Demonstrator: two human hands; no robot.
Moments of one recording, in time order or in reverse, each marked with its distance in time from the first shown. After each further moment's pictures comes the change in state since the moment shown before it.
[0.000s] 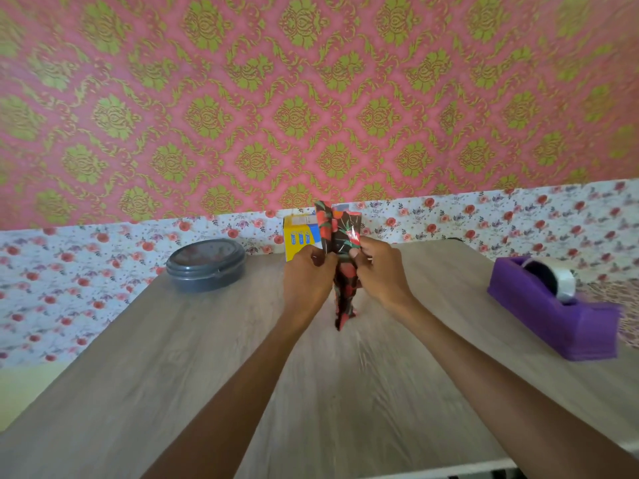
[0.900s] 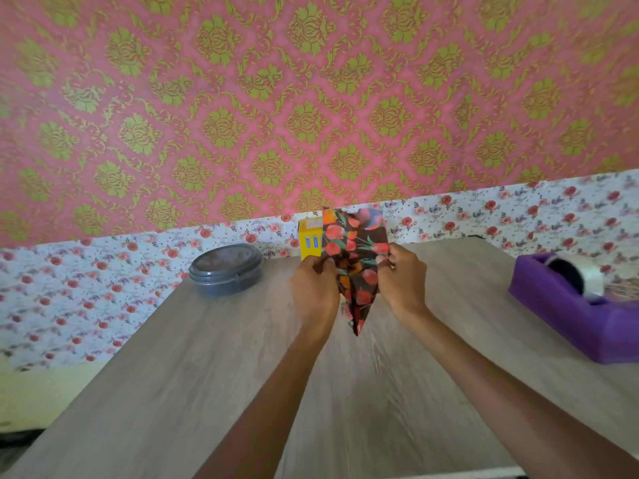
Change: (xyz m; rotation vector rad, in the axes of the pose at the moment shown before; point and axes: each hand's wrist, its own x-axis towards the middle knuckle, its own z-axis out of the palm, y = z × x) left_hand -0.011 -0.002 0.005 -0.100 0.216 -0.084; right_hand -0.011 0.006 -0.005 0.112 0.169 0.143
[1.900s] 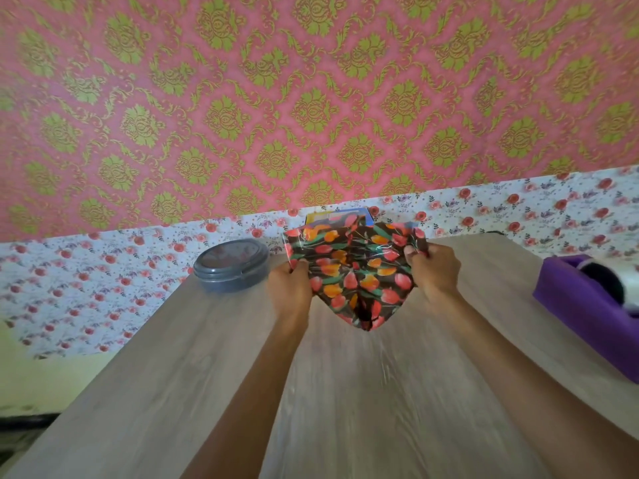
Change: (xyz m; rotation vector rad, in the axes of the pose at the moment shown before) left_hand 0.032 -0.008 -0.022 -0.112 0.088 -0.160; right_hand 0.053 0.032 -0.003 0.006 0.079 0.310
